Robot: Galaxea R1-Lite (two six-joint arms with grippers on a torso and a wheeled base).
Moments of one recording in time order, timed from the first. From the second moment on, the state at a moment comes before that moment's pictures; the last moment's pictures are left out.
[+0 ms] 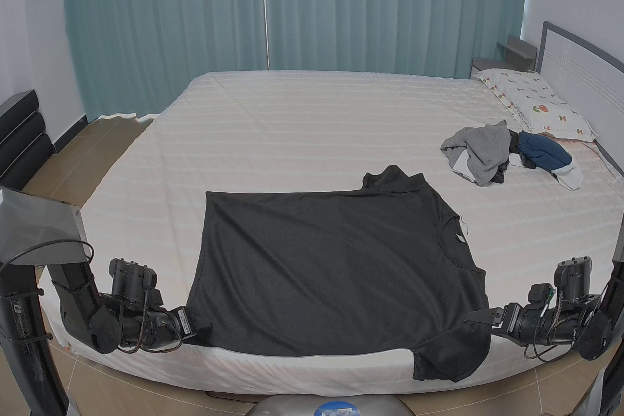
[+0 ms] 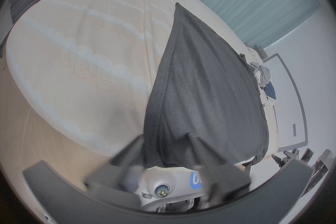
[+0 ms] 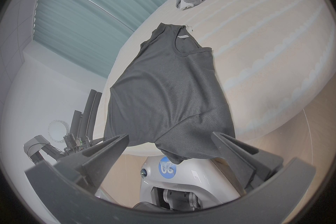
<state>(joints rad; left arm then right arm) -0.14 2.18 -0.34 -0.91 -0.24 -0.56 0.07 1.96 -0.02 -1.20 0.40 0.58</state>
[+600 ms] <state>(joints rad) -0.10 2.10 -0.28 -0.91 -0.24 -0.60 0.05 1.95 -0.02 -1.20 0.38 0.58</state>
